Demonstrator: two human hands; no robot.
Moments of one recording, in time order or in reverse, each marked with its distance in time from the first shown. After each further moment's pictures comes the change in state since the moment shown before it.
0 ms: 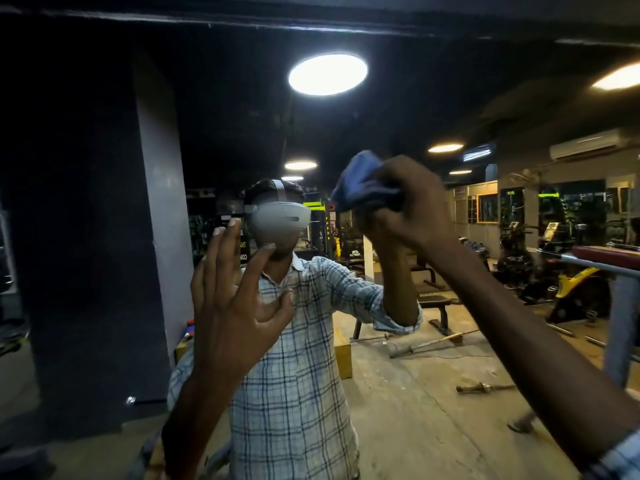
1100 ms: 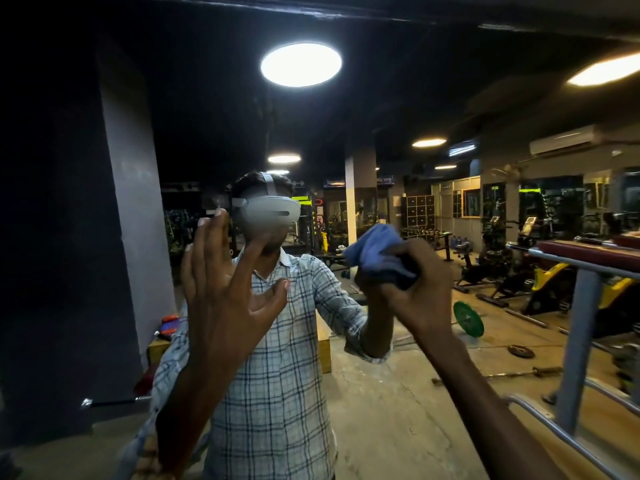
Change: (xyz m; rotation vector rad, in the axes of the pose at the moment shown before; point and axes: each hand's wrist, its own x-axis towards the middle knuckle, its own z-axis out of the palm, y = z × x) left_hand 0.009 0.109 0.066 0.028 -0.005 -0.019; right_hand -0.146 0.083 -0.051 0.116 0.151 0.321
